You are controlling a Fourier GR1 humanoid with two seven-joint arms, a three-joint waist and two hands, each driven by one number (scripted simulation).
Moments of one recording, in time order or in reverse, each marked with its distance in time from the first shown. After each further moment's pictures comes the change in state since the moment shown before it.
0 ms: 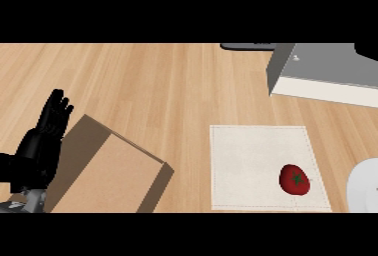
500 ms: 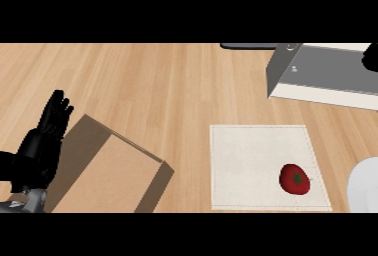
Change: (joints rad) left arm -0.003 0.007 -0.007 0.016 -0.004 0.002 -0.001; right arm 0.133 -0.039 0.075 -0.314 0.017 0.093 0.193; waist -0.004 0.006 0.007
